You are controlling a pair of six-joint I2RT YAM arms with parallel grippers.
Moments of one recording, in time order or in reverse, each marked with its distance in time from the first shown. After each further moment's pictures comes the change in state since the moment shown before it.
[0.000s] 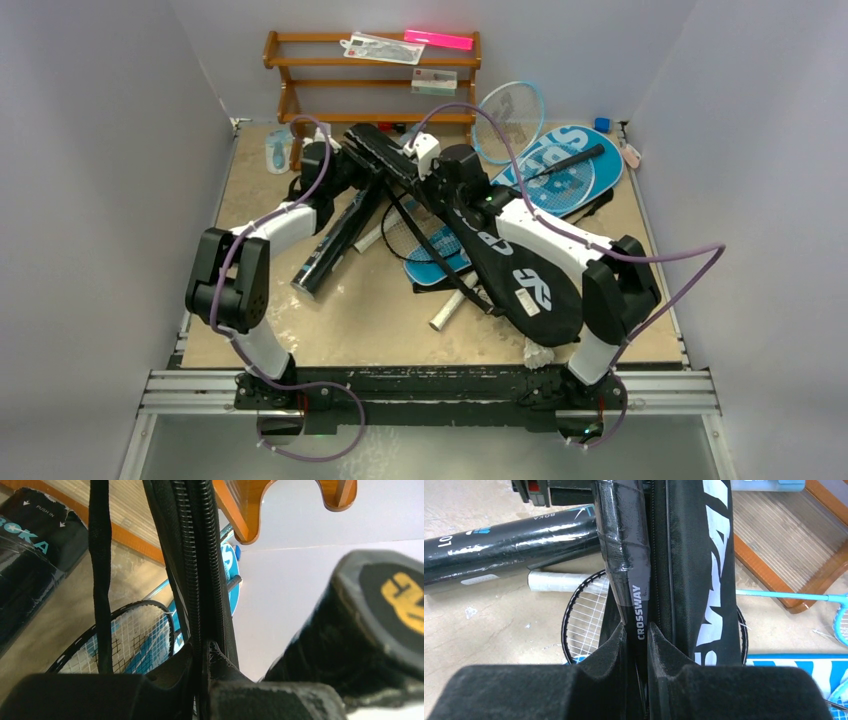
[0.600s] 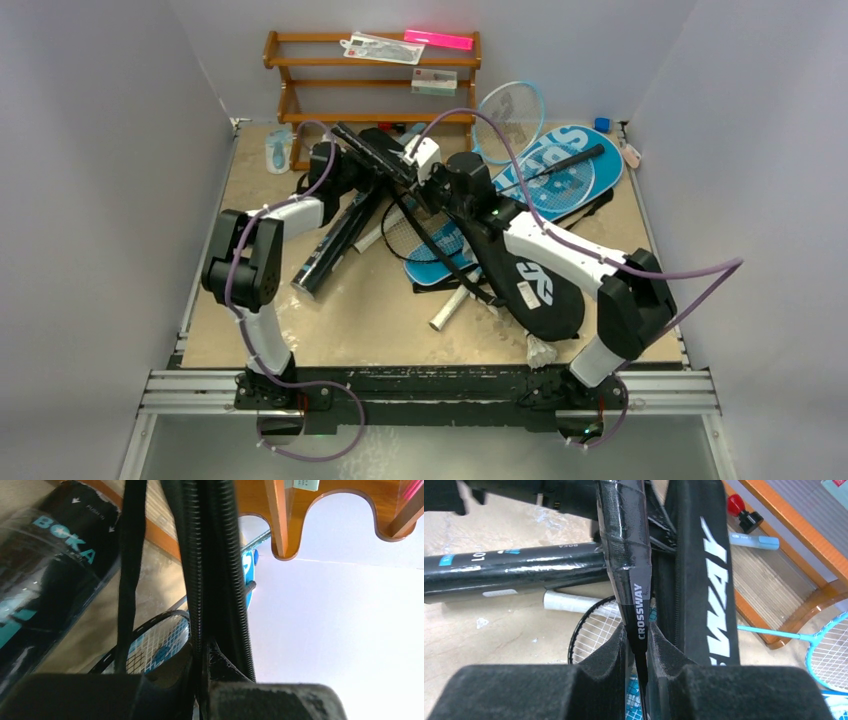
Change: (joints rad) left arm 0.008 0.157 0.093 -0.041 0.019 -0.051; right arm 0.042 -0.113 -0.107 0.158 -0.018 -0.084
